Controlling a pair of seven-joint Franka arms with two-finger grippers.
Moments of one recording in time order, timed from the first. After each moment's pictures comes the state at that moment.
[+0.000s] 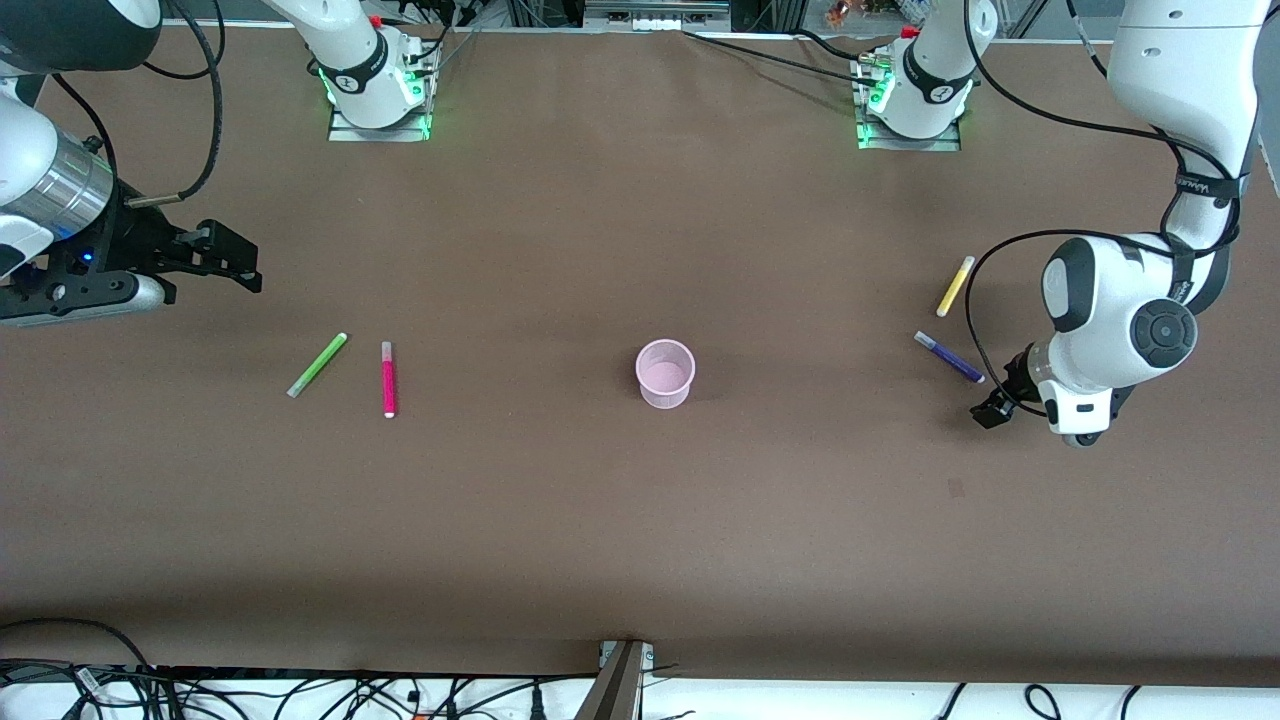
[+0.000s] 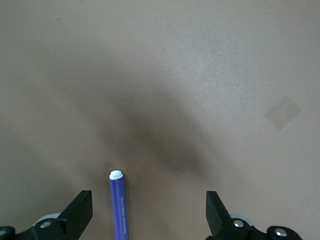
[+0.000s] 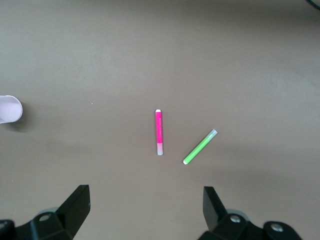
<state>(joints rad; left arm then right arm) 0.04 0.47 0.01 -1.94 -0.01 2.32 -0.82 0.15 0.12 -0.03 -1.50 0.05 1.65 -0.01</state>
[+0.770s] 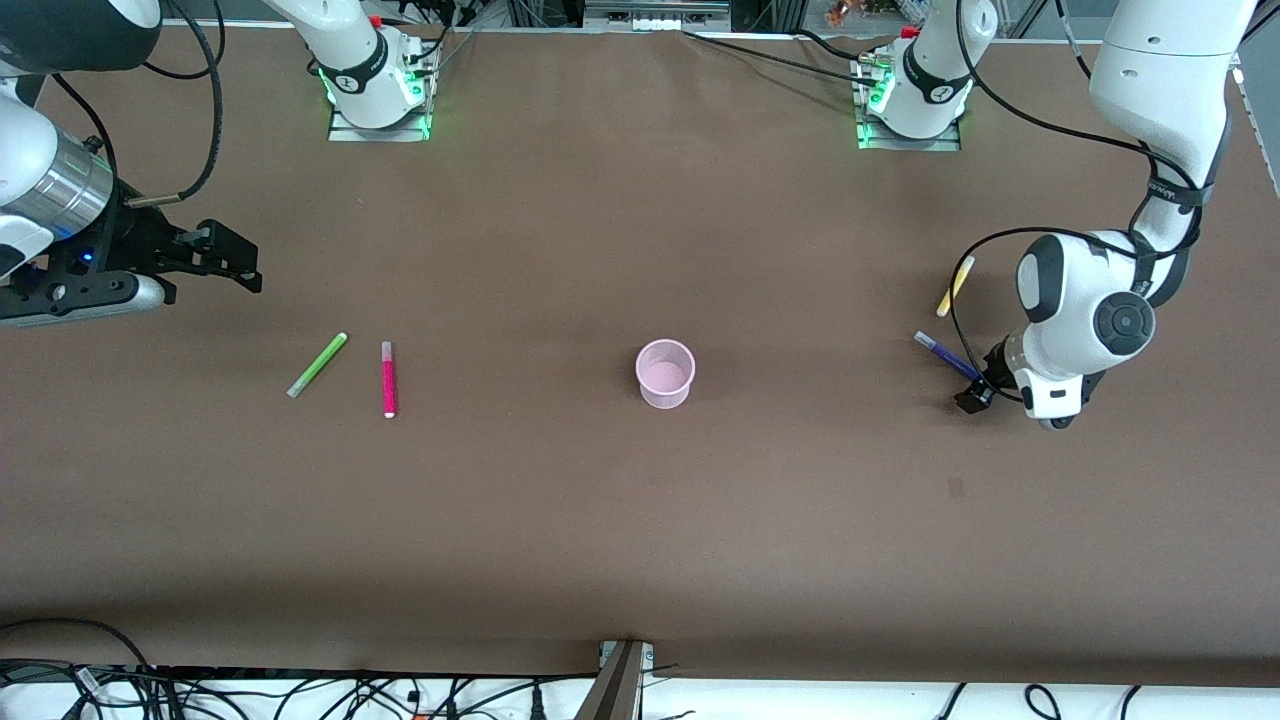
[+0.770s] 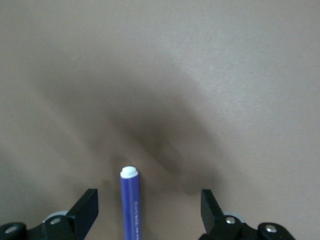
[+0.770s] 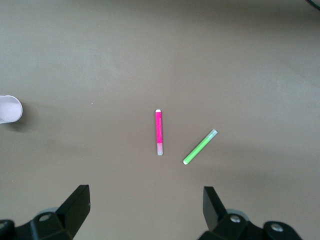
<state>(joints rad) 0.04 0.47 0.01 -2.09 -0.01 2.47 -0.85 0.15 0.12 -0.03 -1.50 0.05 1.65 -0.01</state>
